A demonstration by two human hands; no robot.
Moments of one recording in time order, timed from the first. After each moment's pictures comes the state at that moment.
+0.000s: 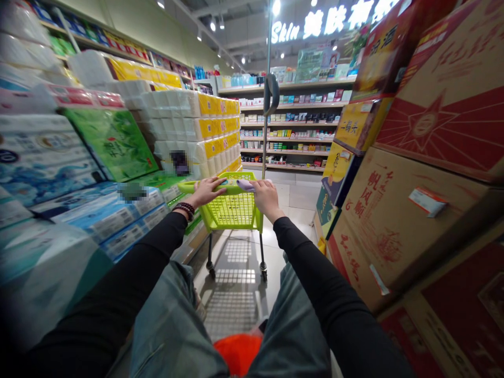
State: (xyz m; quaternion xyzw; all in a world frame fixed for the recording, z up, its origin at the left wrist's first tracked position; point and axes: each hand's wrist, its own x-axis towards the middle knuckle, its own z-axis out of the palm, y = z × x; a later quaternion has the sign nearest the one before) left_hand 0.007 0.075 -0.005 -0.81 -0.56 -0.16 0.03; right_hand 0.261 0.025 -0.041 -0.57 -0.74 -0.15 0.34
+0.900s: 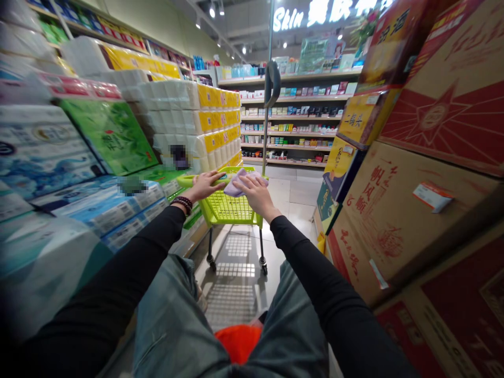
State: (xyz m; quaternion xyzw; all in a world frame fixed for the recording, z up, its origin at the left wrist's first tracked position) left_hand -0.001 0.081 -0.008 -0.82 -0.55 -0.18 0.03; right_hand 0.252 0.033 -0.063 -0.42 -0.82 -0.22 0.33
